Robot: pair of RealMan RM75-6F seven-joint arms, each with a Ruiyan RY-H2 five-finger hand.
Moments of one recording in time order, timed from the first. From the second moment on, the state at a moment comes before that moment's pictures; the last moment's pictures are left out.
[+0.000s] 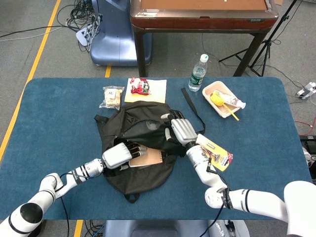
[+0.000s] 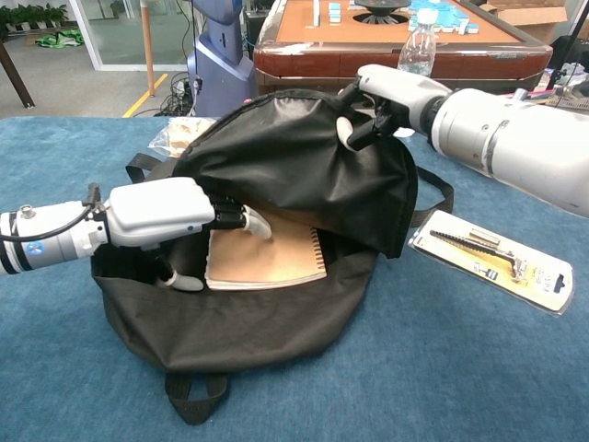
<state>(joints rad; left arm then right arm) -0.83 -1.88 0.16 -0.43 1.92 1.29 -0.49 0.86 -1.62 0.34 -1.55 -0.85 0.97 -0.25</state>
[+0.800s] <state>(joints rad) -0.85 -1.96 0.17 -0.36 1.83 1.24 -0.59 0.86 -1.63 0.33 -1.51 -0.84 0.97 -0.23</state>
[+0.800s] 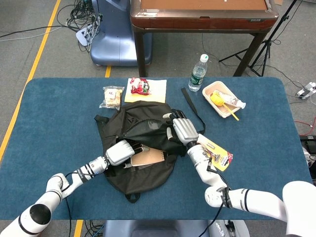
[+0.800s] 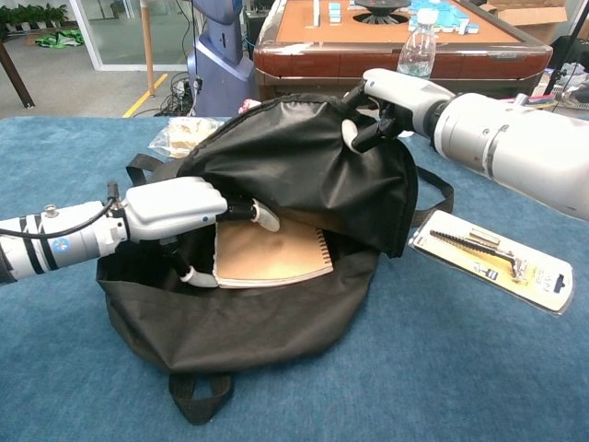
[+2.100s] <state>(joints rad) -0.82 -2.02 0.18 -0.28 1.79 1.38 -0.75 0.86 -1.61 0.34 -1.48 -0.83 0.95 -0.22</state>
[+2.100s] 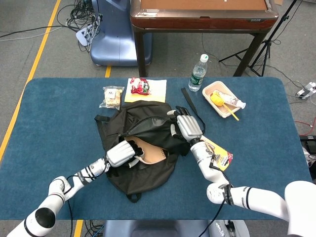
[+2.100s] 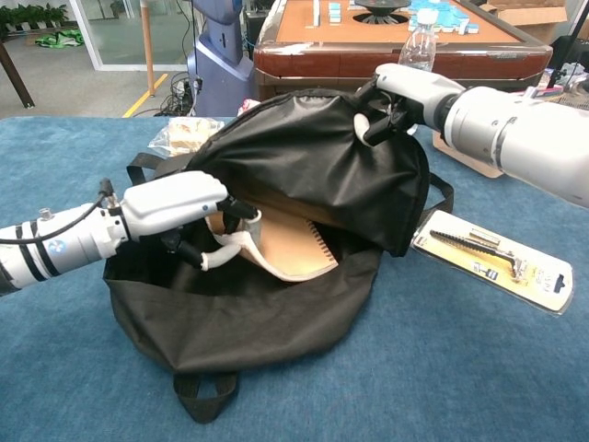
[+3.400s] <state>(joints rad) -0.73 -1.45 -0.07 -1.26 1.64 1.62 -0.69 0.84 -1.49 0.16 -1.65 -1.02 0.83 -0.28</state>
